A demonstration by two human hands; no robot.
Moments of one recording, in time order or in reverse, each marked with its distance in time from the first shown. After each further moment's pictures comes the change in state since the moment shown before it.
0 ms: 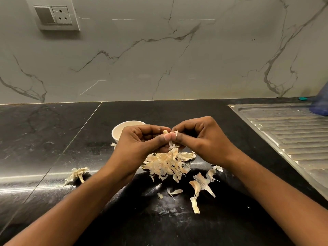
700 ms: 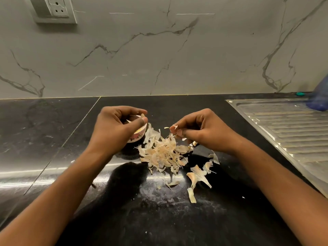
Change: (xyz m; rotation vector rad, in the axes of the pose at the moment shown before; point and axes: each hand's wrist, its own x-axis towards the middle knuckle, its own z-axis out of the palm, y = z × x) left_hand 0.011 0.013 -0.039 0.490 0.260 0.171; right_hand 0.001 0.003 -0.021 -0.041 -0.106 0.161
